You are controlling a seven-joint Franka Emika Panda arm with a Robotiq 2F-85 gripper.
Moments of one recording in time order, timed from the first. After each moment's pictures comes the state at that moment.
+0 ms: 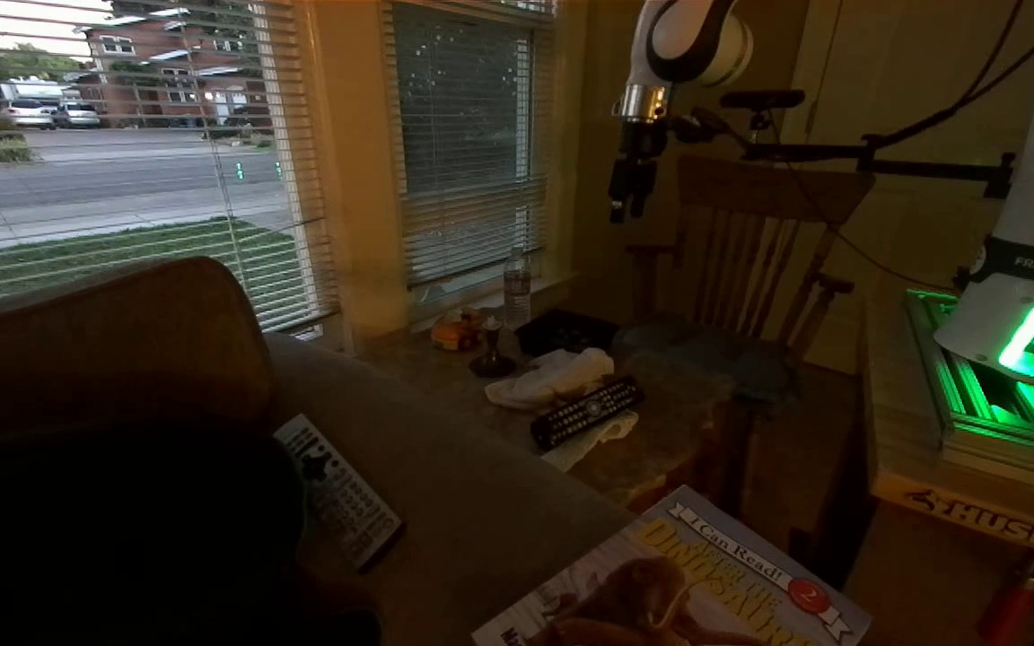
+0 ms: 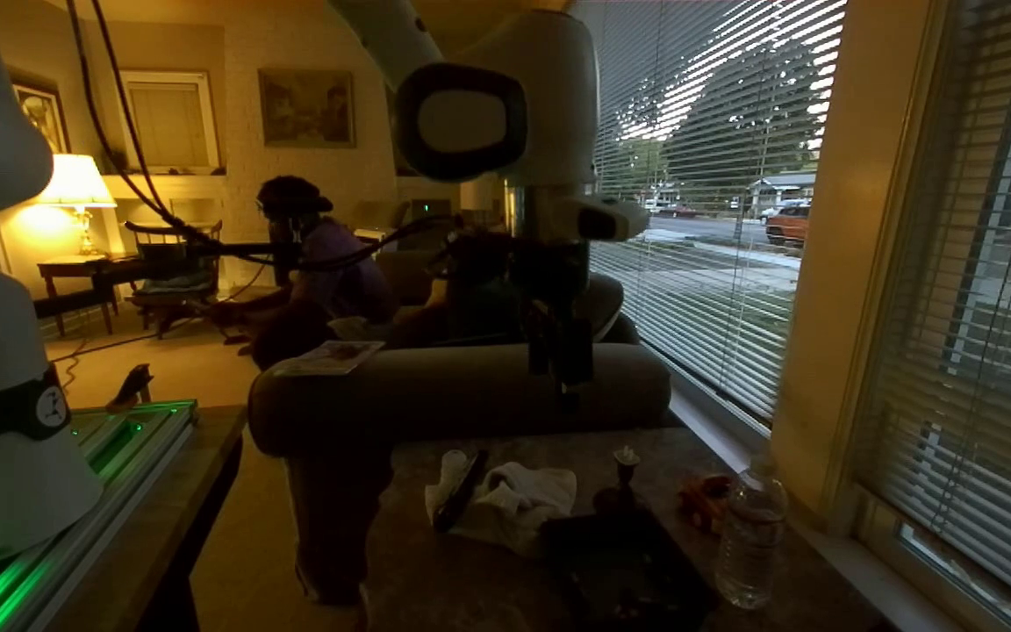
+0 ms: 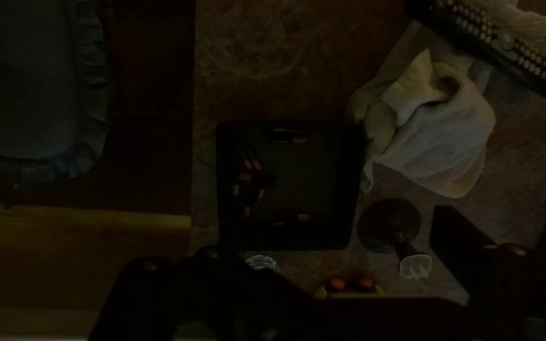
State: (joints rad) arm -0.02 0.18 -0.09 -2.35 0.11 2.61 -0.17
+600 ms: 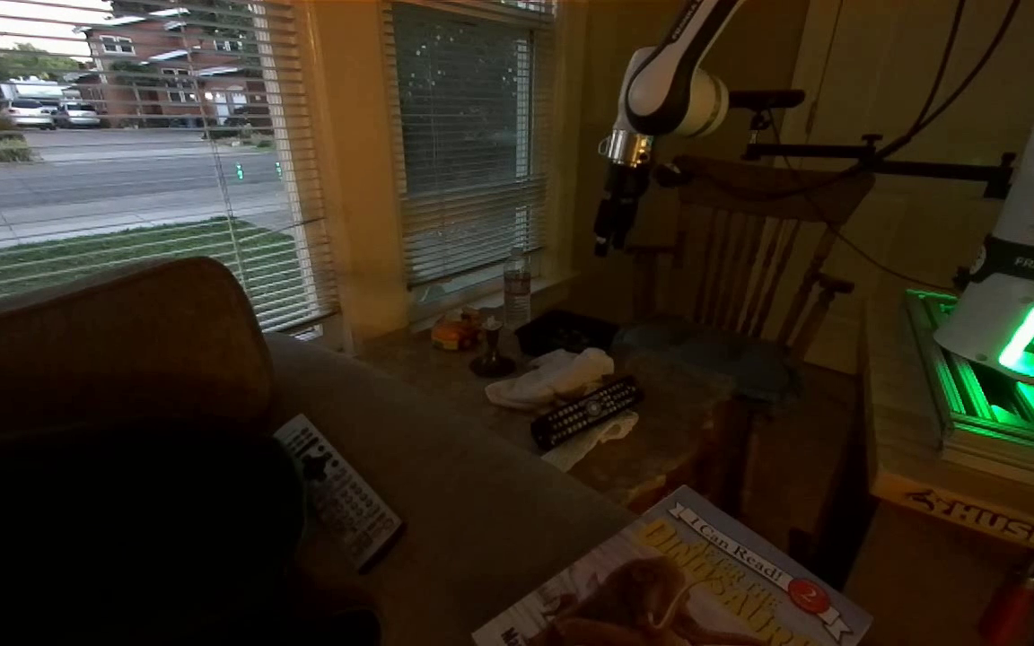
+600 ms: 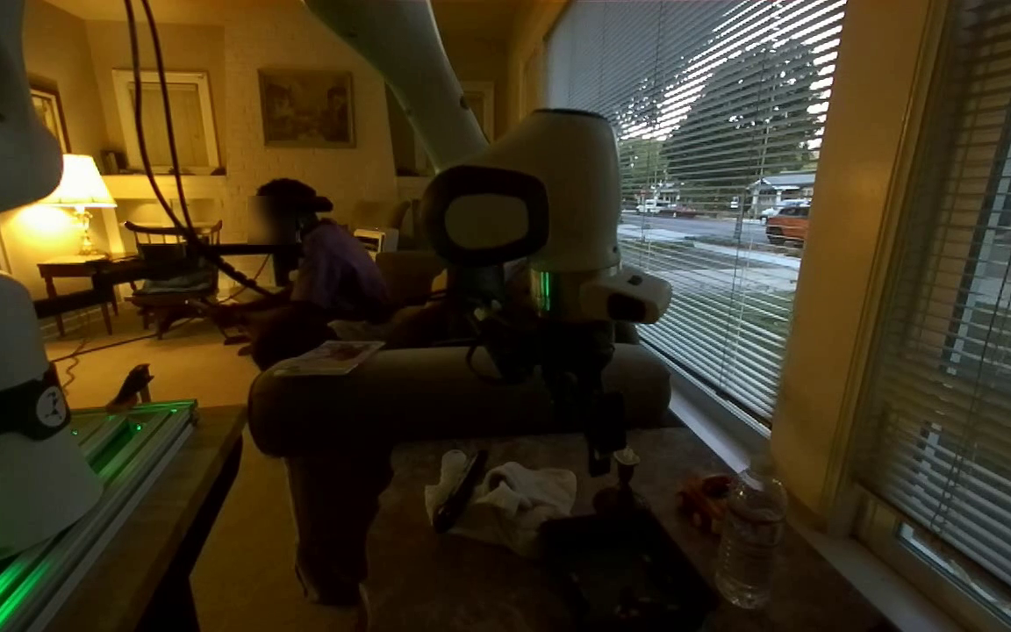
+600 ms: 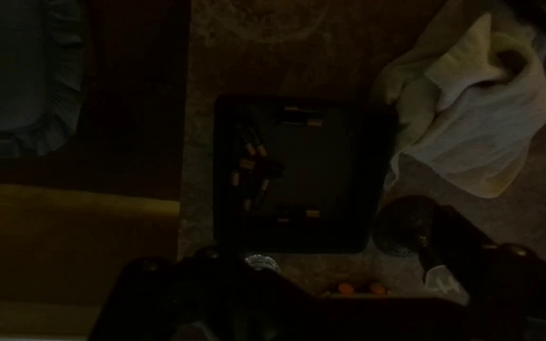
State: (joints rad) arm -0.13 0.39 0.01 -2.26 0.17 2.78 -0.30
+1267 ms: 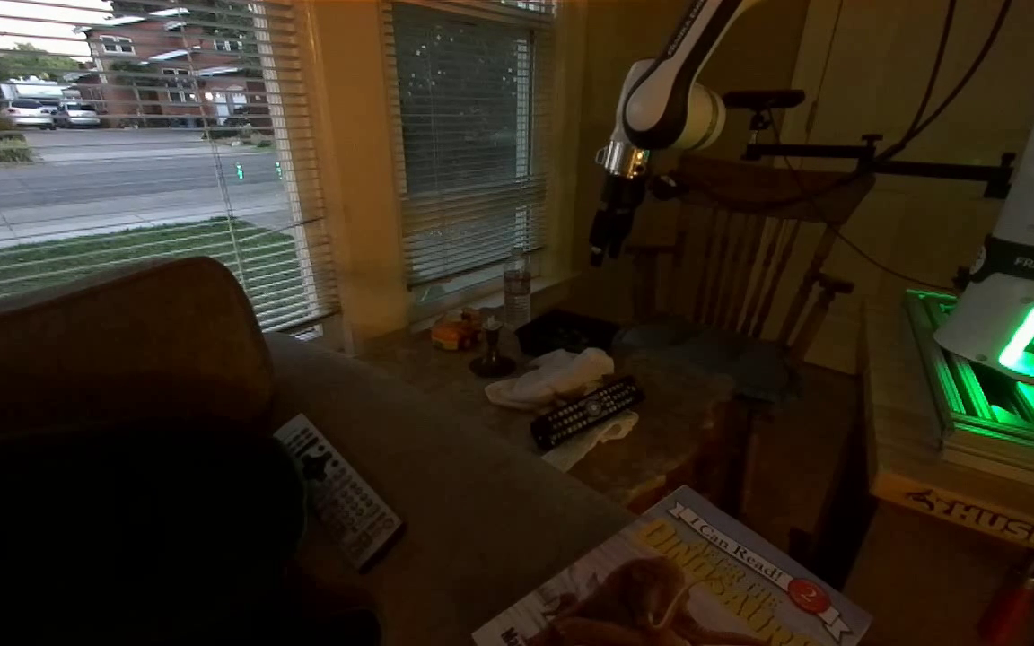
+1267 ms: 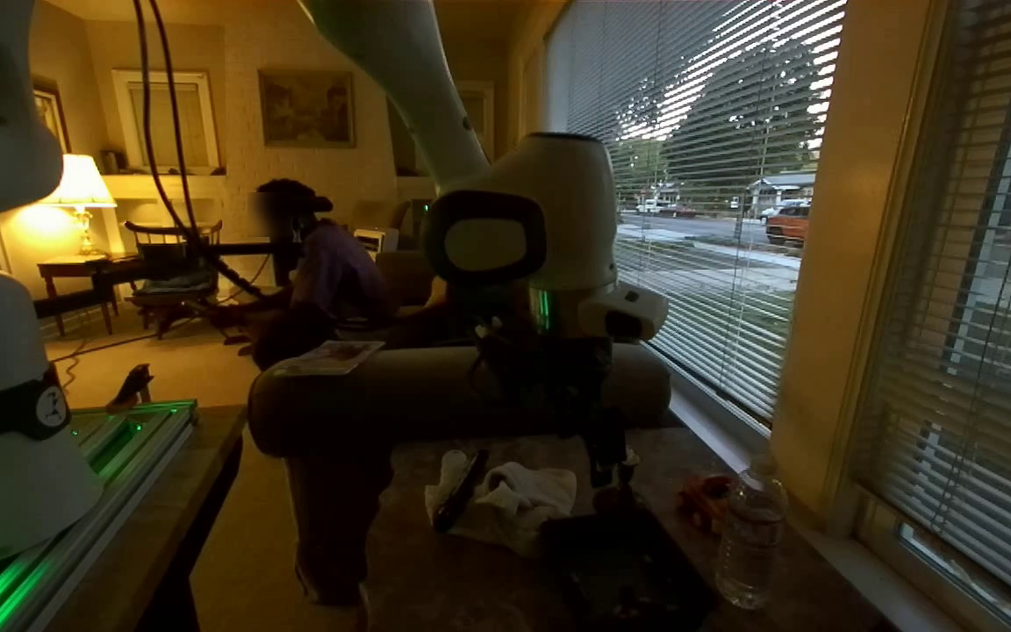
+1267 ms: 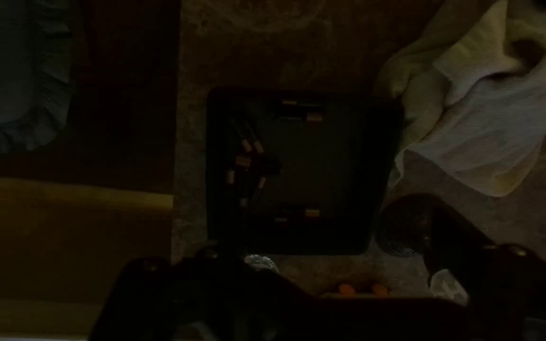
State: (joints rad) arm -0.13 0.45 0.03 -2.25 0.17 2.85 -0.29
